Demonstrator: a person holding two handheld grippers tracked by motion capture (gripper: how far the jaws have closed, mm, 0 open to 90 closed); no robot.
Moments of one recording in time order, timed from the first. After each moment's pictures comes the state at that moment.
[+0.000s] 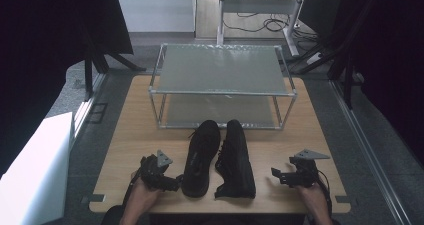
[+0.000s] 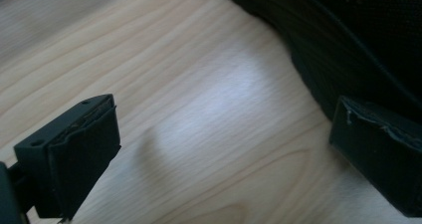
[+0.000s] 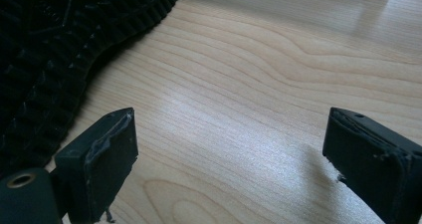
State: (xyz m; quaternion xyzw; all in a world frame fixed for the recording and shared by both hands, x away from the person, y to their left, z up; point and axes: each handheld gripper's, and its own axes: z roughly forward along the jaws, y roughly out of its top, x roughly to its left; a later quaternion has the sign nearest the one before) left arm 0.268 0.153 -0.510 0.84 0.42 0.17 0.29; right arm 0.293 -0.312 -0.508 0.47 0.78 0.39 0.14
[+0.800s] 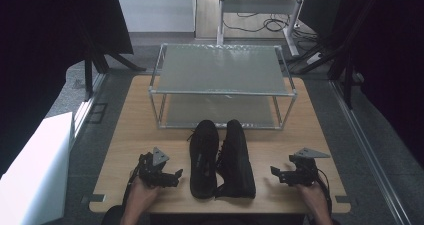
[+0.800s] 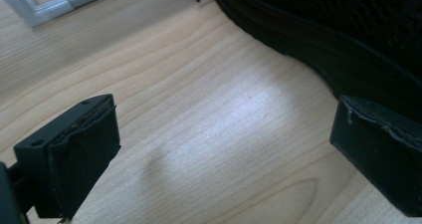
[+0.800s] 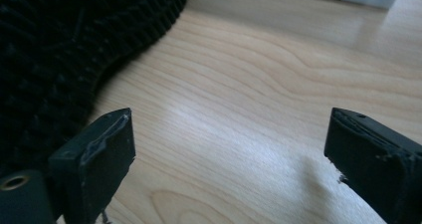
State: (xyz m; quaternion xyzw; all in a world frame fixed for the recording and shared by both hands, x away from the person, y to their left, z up) left arm 0.272 0.166 -0.504 0.81 0.44 0.19 0.34; right arm 0.295 -0.309 -0.501 0.46 0.78 0.40 0.14
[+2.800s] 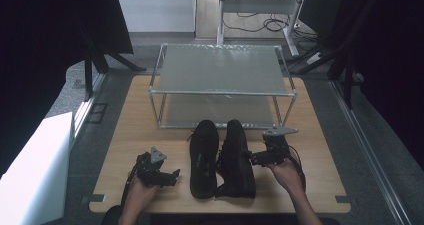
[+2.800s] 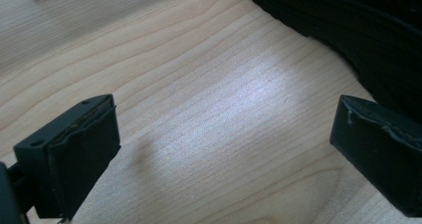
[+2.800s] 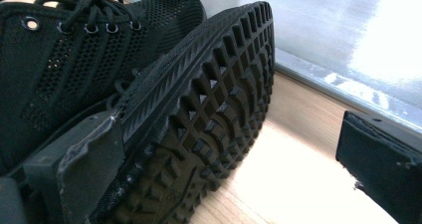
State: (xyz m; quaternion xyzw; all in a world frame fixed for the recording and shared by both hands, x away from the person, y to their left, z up) left arm 0.276 0.171 -0.510 0.81 0.46 0.18 0.31; right arm 0.336 -0.219 -0.451 0.40 0.81 0.41 0.14
